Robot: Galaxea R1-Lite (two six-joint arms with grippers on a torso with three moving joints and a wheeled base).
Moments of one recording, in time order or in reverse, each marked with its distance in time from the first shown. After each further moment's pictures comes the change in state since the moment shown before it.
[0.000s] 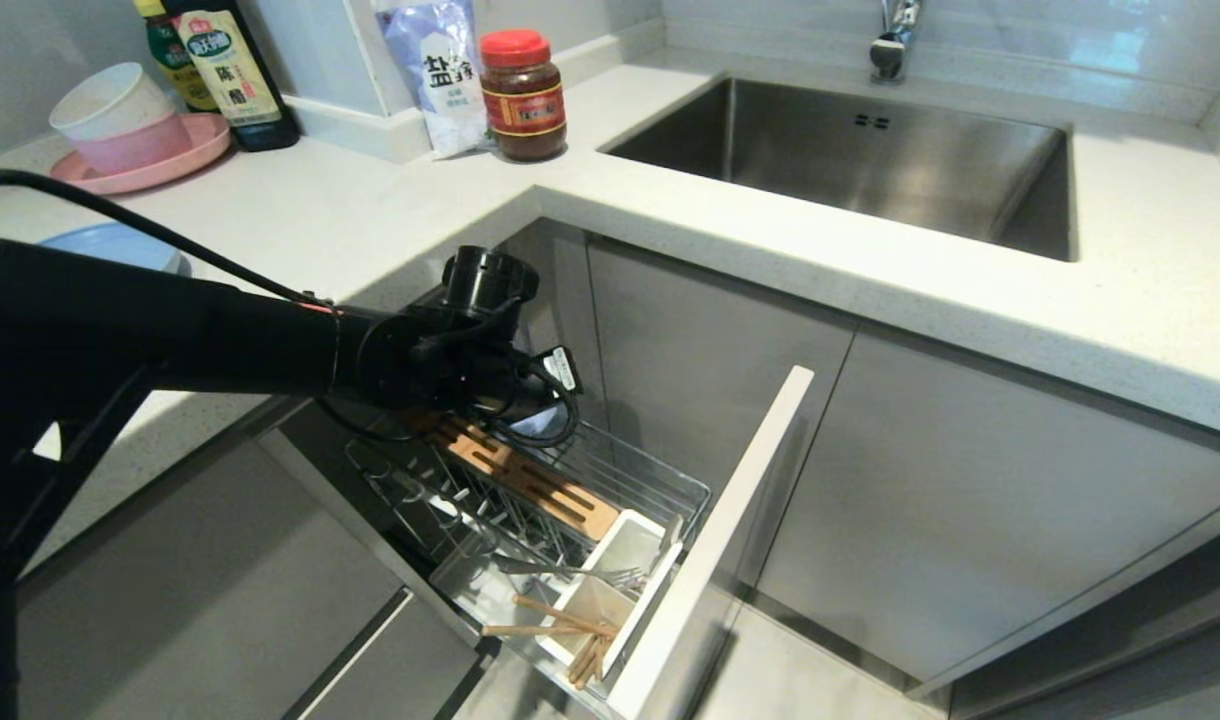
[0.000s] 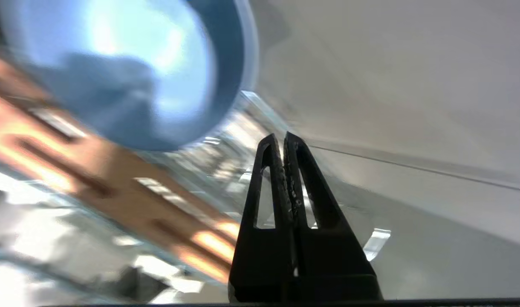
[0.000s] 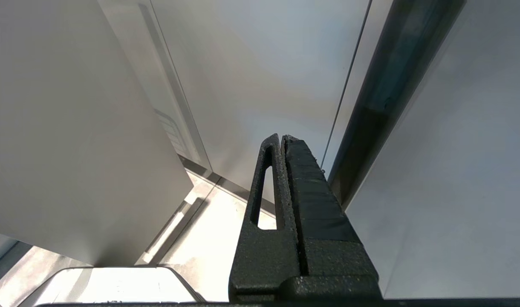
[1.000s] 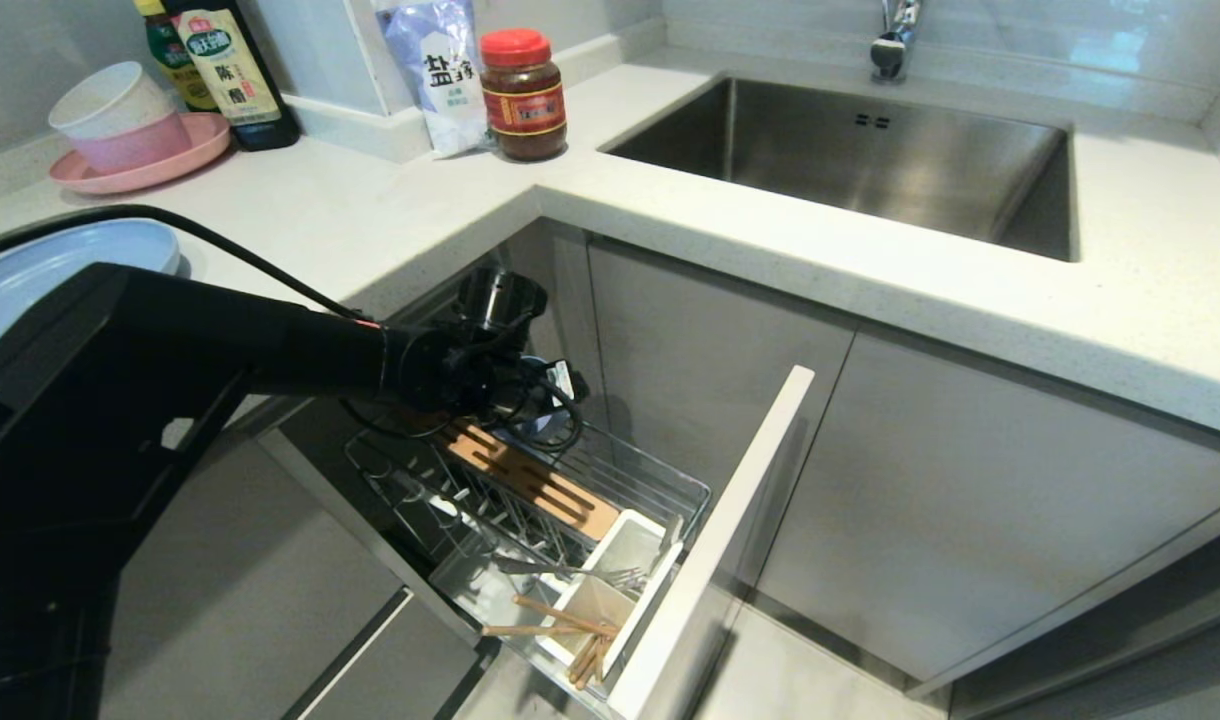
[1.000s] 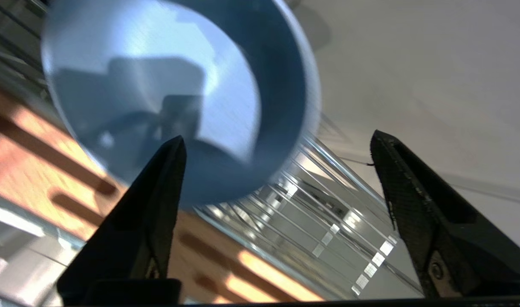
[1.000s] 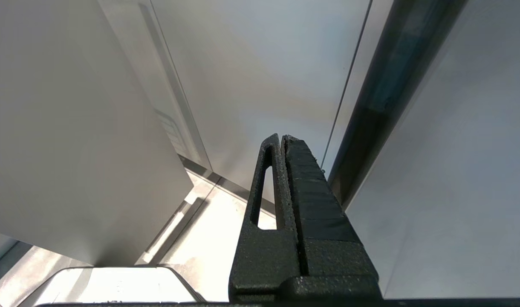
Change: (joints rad) left arm 0.037 0.123 -0.095 -0.009 0.027 0.094; right arm 0.000 0.000 0.000 0.000 0.000 0.000
